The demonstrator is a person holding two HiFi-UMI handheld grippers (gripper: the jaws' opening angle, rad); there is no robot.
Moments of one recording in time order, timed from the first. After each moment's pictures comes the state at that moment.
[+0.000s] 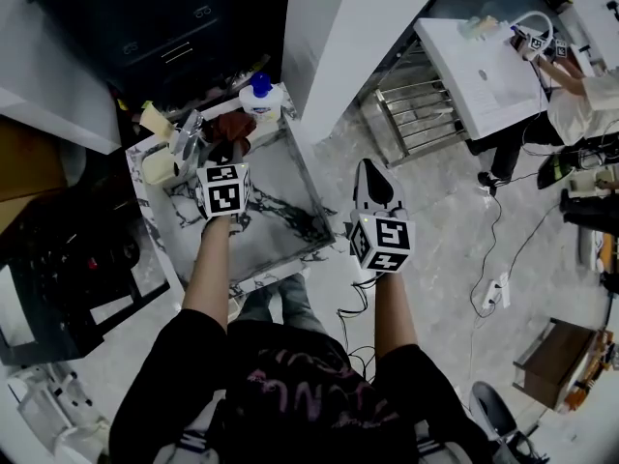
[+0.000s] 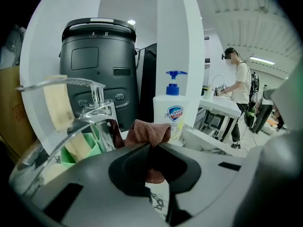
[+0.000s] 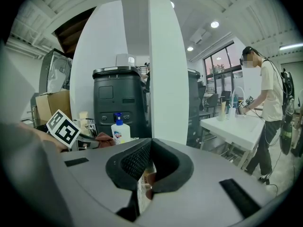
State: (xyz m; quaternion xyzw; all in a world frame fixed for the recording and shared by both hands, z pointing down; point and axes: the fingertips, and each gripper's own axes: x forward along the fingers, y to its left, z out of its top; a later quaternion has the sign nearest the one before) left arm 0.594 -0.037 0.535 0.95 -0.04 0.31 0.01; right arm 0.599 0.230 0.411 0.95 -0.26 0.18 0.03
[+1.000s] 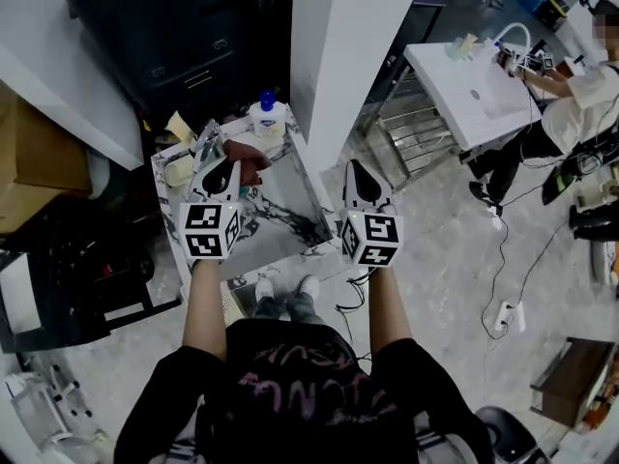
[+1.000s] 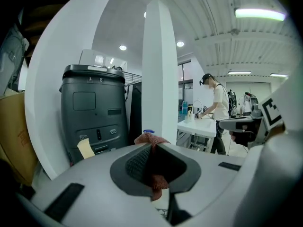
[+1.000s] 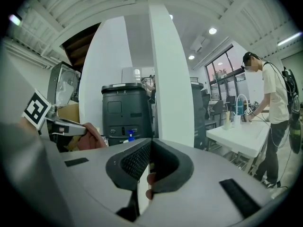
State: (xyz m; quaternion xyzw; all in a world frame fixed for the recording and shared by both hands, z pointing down) left arm 0.500 0.012 0.364 0.99 0.03 0.17 -0.02; right arm 0.560 0.234 0.354 0.95 -0.29 0.11 0.00
